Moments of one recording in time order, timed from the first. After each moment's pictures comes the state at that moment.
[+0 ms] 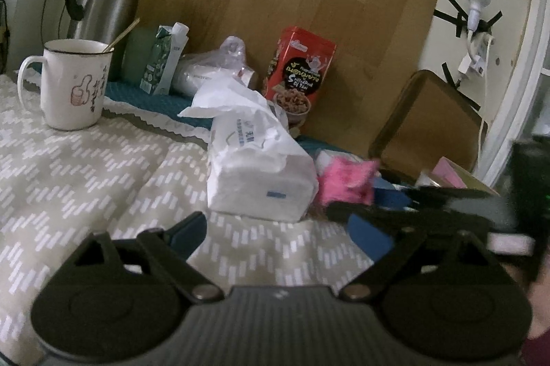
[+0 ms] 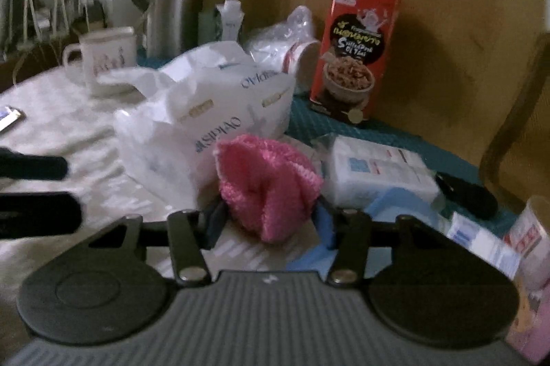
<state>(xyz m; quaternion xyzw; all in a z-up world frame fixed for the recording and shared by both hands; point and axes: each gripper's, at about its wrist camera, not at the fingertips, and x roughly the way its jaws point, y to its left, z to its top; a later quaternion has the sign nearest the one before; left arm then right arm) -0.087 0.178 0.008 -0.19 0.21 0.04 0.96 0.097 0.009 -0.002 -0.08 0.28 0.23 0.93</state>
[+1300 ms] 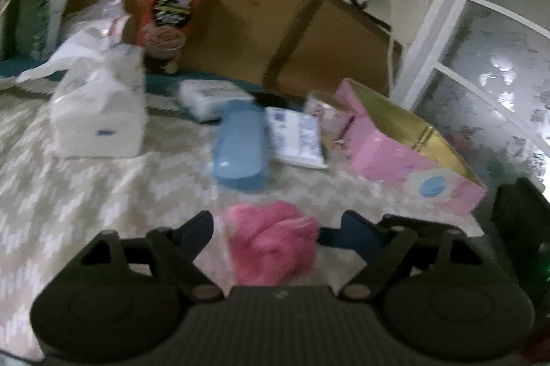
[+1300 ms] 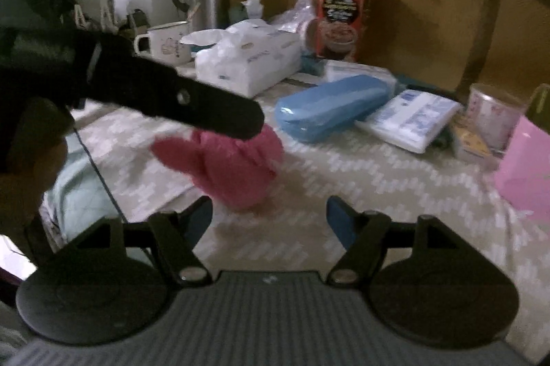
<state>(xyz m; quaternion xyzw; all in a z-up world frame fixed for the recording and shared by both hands) -0.079 0.083 0.024 -0.16 0.30 -0.10 0.93 -0.037 -0.069 -0.017 -0.02 0.30 0.27 0.92</state>
